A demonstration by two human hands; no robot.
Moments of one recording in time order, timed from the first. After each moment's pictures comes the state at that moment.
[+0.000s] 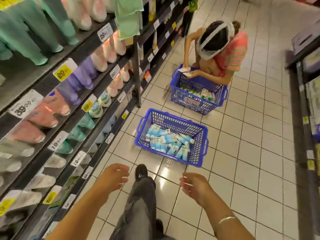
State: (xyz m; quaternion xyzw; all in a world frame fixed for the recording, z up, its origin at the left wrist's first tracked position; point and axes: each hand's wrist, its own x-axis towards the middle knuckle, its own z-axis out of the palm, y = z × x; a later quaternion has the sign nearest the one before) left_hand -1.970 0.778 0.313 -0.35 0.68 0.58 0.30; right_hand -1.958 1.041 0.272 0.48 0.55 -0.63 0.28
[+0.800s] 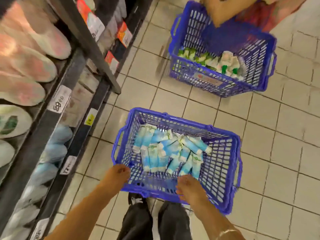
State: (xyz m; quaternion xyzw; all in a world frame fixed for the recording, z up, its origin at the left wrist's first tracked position) left_hand -2.263 0.838 -0.015 -0.33 0.73 0.43 0.43; right_hand -2.212 1.051 -0.032 0.48 0.64 -0.46 0.38
